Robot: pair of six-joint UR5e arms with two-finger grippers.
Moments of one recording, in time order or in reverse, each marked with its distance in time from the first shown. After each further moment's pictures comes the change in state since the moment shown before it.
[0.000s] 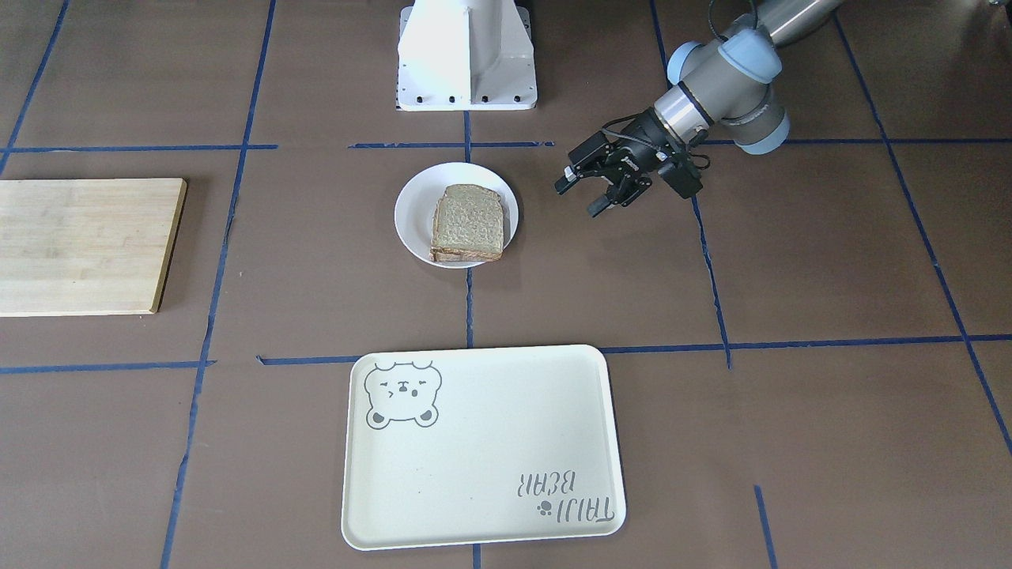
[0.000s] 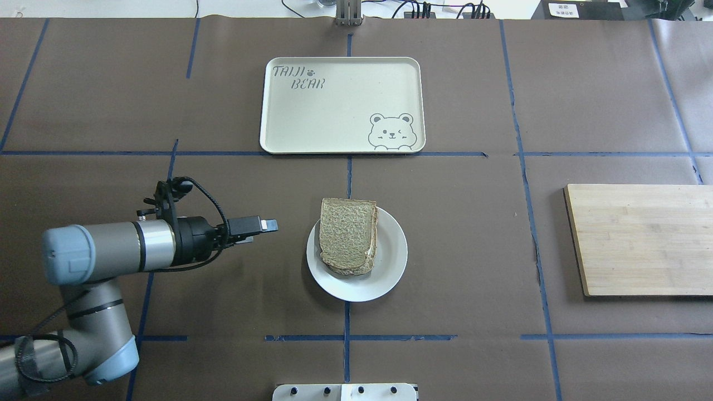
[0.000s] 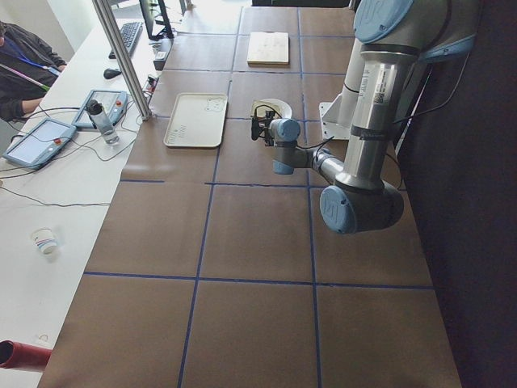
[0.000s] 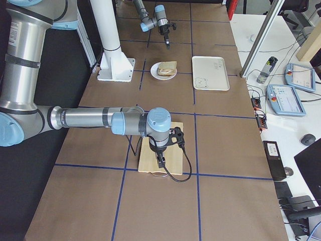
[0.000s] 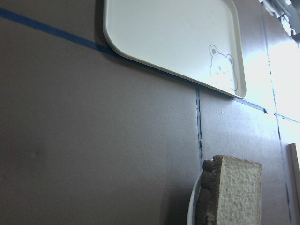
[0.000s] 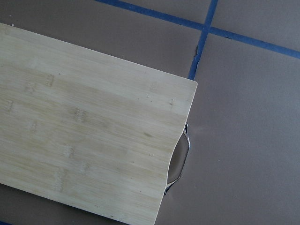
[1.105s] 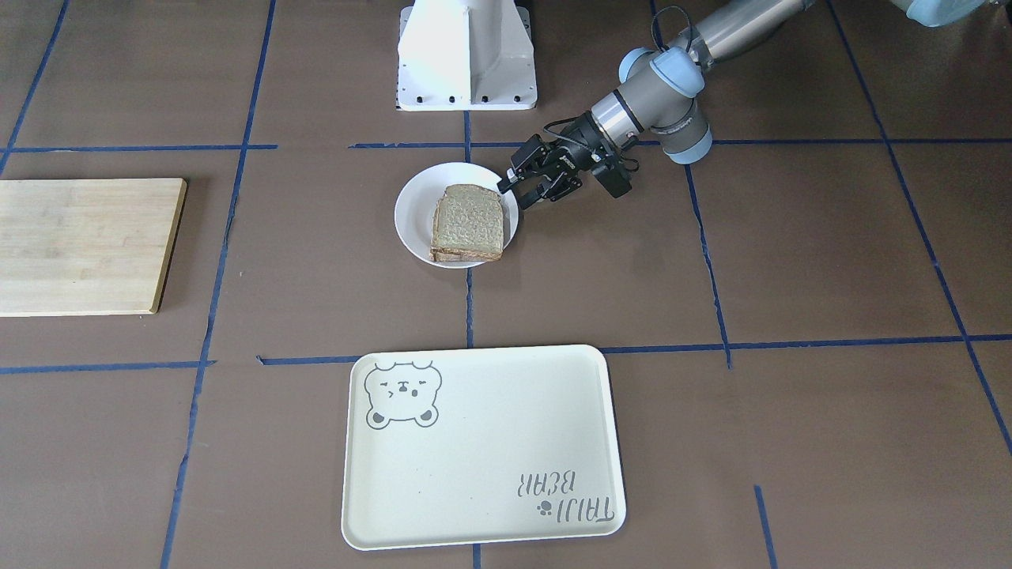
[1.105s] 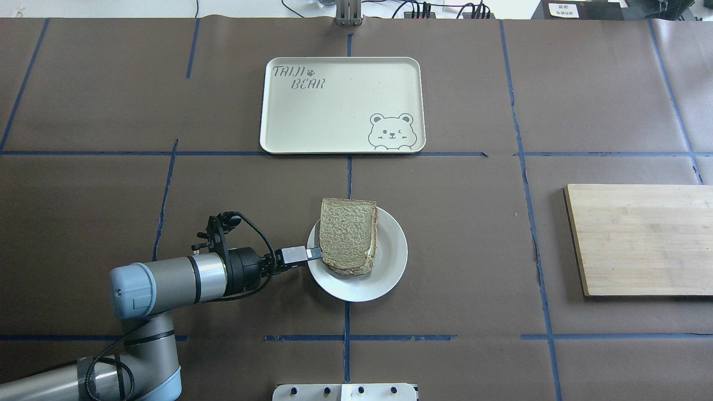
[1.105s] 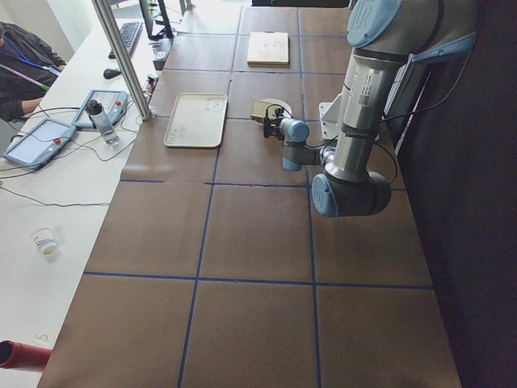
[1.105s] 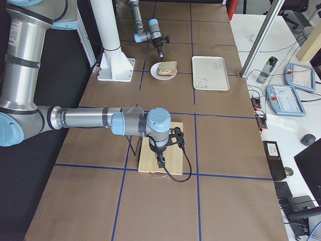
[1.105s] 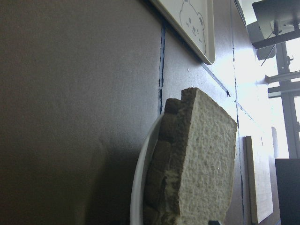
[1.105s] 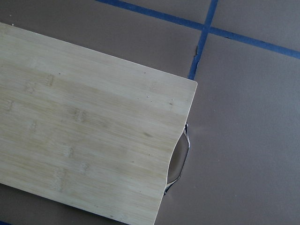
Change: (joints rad) left arm 0.110 -0.120 0.144 -0.094 0.094 -0.035; right arm 0.000 -0.002 0.000 0.003 0.000 -0.001
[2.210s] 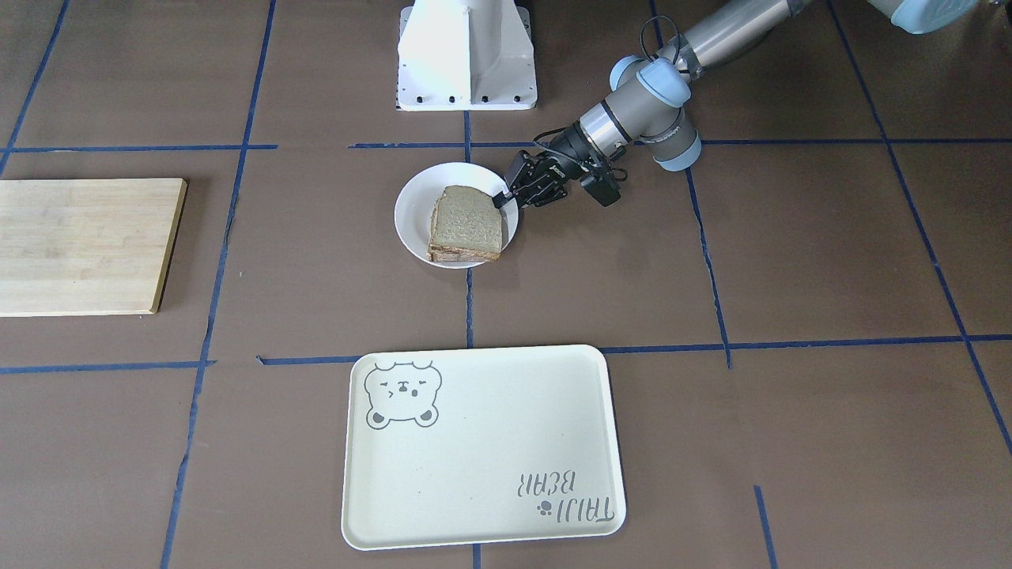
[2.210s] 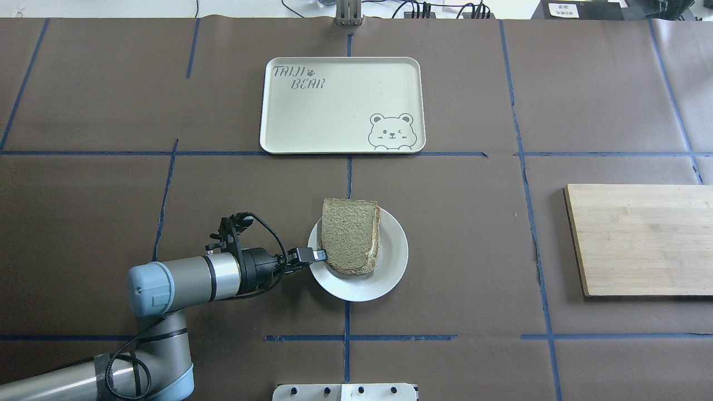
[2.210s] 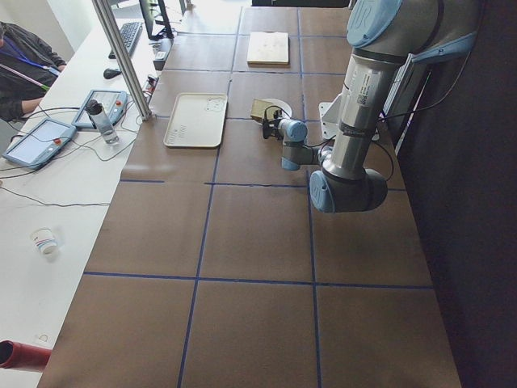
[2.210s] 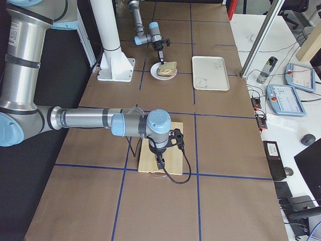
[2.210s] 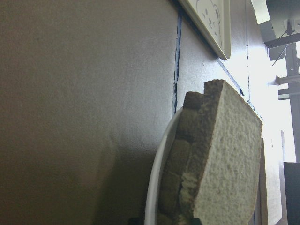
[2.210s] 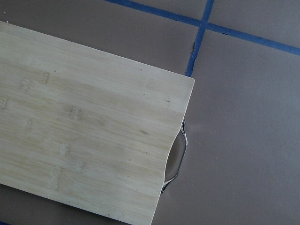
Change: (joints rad) left arm 0.004 -0.047 0.061 -0.001 0.000 -0.029; right arm 0.000 0.000 -0.010 0.000 -0.005 -0.002
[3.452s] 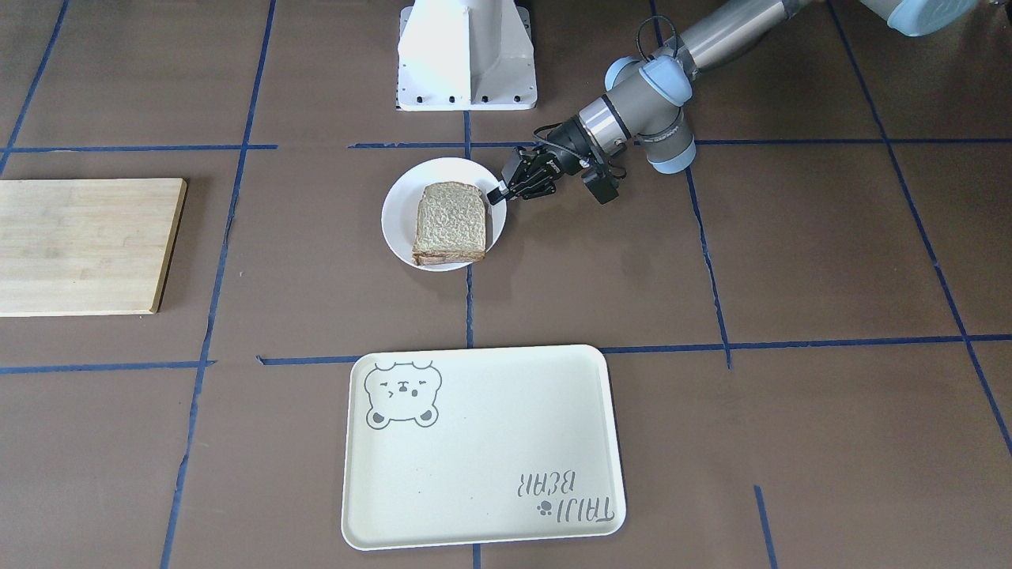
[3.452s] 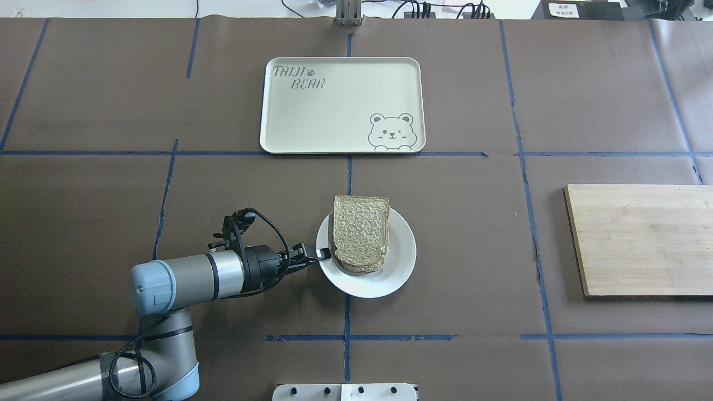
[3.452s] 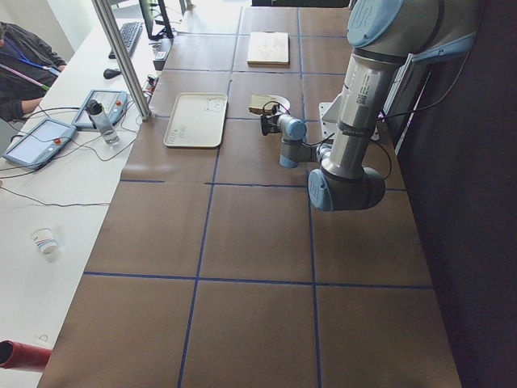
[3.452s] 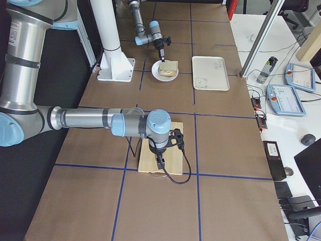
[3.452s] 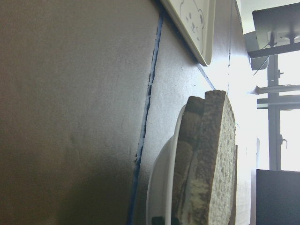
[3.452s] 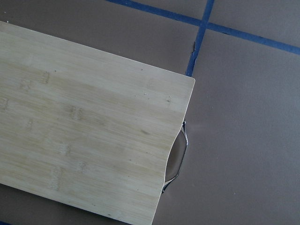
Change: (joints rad) left arm -0.017 -0.015 -0.004 -0.090 0.024 -0.071; right arm 0.000 0.000 0.000 0.000 0.003 0.001
